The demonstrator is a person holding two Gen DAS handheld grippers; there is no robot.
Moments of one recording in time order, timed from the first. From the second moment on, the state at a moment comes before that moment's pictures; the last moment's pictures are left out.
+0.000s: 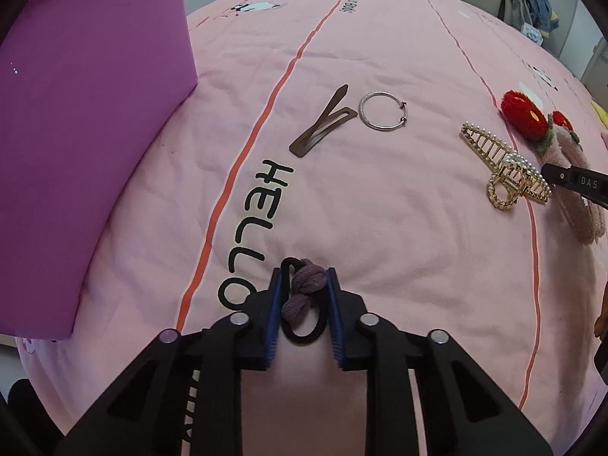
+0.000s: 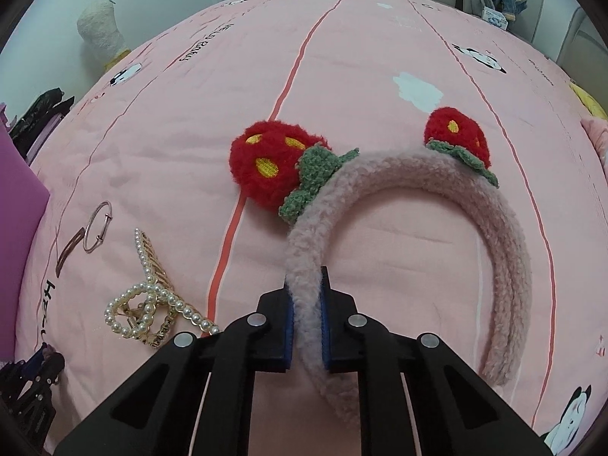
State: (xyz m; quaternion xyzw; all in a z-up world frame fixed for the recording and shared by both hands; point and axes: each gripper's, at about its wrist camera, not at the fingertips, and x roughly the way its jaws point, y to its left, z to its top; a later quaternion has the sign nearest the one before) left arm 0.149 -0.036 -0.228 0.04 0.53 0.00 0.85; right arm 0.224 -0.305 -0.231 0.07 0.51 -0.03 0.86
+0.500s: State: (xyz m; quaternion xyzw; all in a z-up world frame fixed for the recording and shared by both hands) left arm 0.124 -0.025 -0.175 0.03 0.51 -0.05 0.86; right arm 0.143 -0.312 -0.171 0.17 0.46 -0.01 0.87
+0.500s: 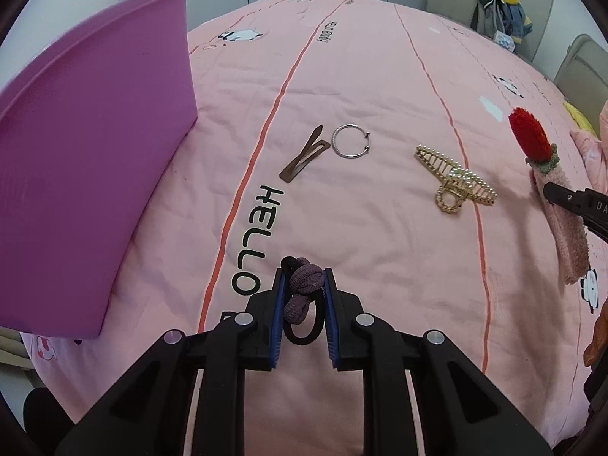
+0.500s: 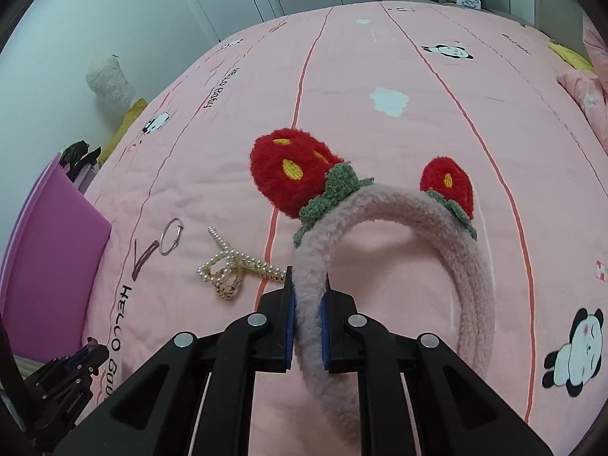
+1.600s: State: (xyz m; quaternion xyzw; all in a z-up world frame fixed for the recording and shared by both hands) left arm 0.053 0.109 0.016 0.01 0.41 -0.04 0.91; right arm 0.045 -0.116 0.019 0.13 0.37 0.13 0.91
